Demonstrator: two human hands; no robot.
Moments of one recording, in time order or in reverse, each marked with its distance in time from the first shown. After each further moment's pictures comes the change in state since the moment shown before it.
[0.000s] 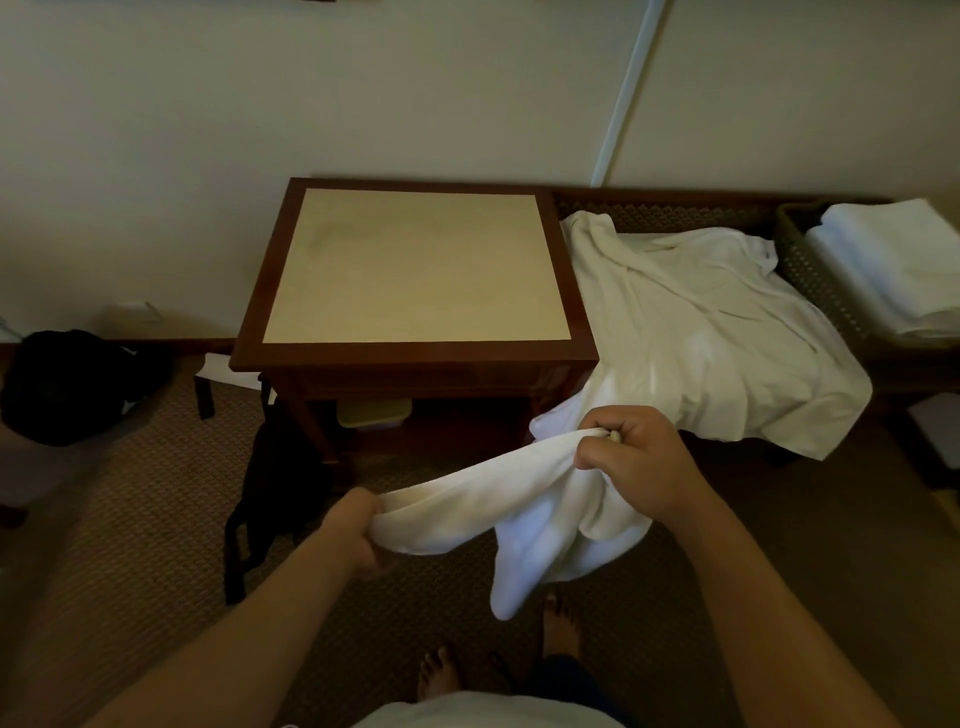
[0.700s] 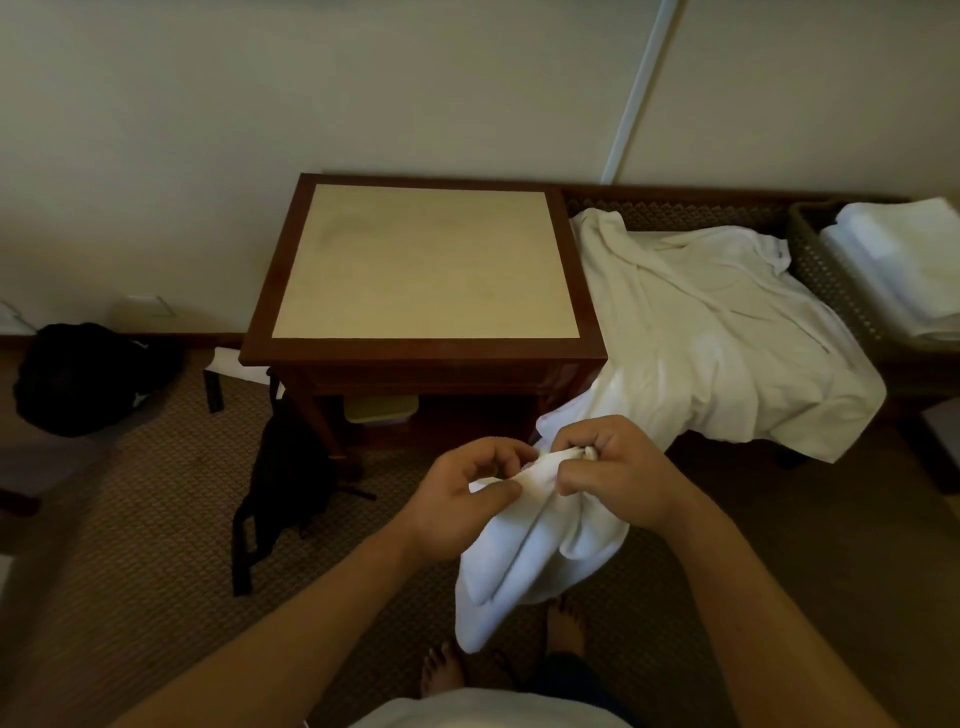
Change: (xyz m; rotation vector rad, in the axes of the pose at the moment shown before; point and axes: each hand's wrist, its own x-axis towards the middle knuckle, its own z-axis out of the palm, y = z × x) left_hand -0.104 -0.021 0.057 0.654 -0.668 1.171; right_hand 0.002 -0.011 0.014 0.038 -0.271 0.001
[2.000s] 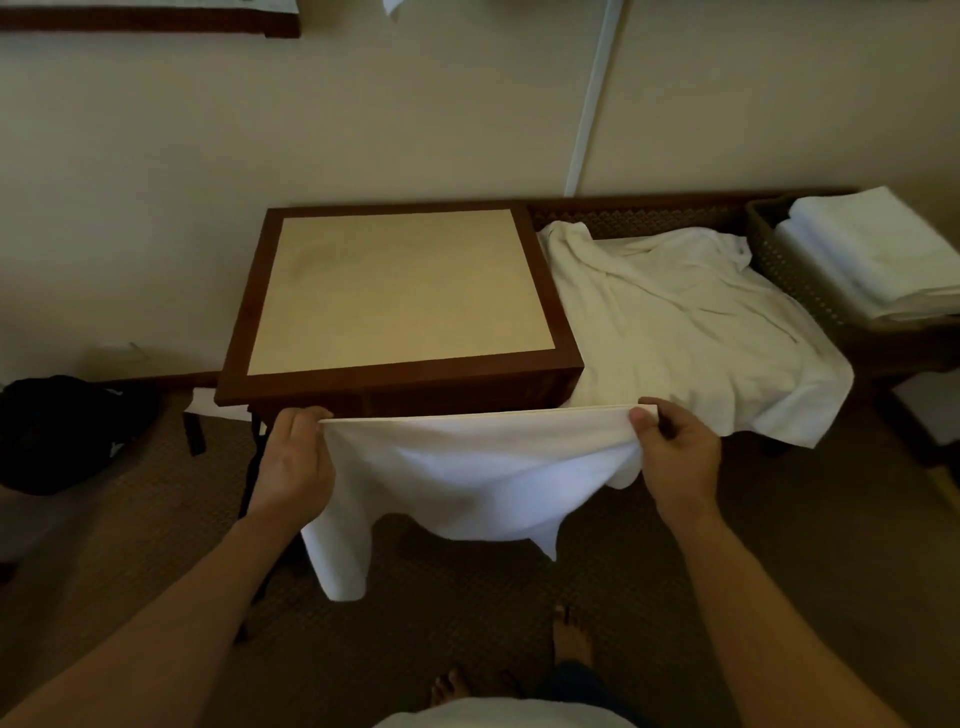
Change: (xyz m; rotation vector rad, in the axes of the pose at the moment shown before) left_hand 0.015 -0.067 -0.147 0.893 0.532 0.078; right_hand 0.004 0.102 -0.028 0.268 1.025 0.164
